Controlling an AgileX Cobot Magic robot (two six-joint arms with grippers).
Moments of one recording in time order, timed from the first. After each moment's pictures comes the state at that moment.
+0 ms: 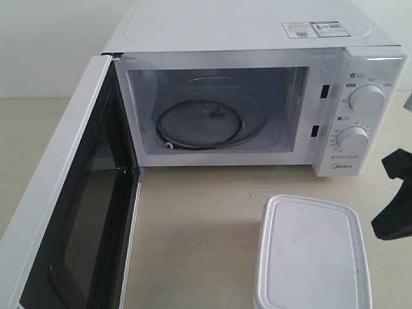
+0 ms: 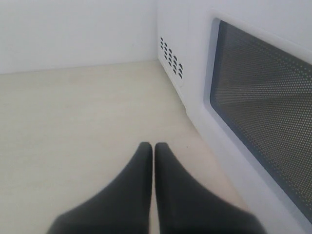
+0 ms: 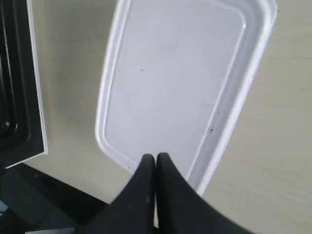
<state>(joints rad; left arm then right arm) -0.04 0.00 0.00 -0.07 0.31 0.09 -0.23 1.29 -0.74 0.67 1.15 -0.44</state>
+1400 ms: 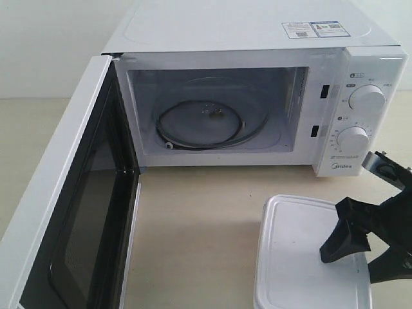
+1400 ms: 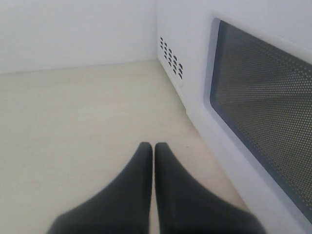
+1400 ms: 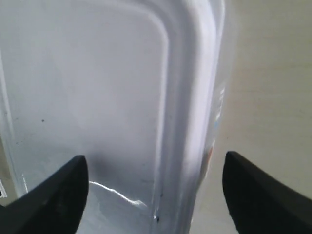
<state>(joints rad) -0.04 0.00 0.00 -0.07 0.31 0.09 -0.15 1.62 -0.63 0.81 0.84 -0.56</state>
